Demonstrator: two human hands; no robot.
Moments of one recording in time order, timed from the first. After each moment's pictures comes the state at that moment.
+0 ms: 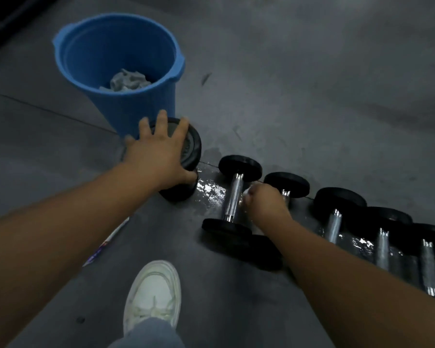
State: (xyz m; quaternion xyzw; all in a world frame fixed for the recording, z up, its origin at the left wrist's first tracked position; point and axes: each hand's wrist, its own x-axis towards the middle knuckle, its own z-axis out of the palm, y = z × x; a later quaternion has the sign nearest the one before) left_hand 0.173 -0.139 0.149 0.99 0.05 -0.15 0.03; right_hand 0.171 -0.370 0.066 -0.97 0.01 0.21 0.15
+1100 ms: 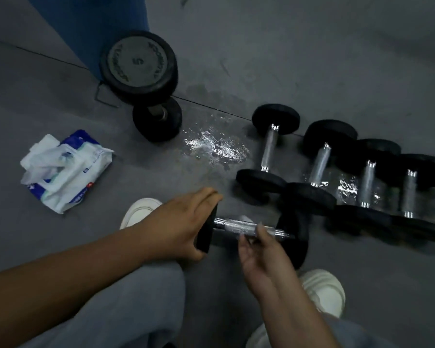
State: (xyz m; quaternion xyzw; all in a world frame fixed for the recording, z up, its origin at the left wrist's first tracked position) left_hand -0.011 -0.213 0.054 0.91 -0.28 -0.19 0.22; right_hand -0.043 -0.403 0.073 -0.26 0.58 0.11 0.77
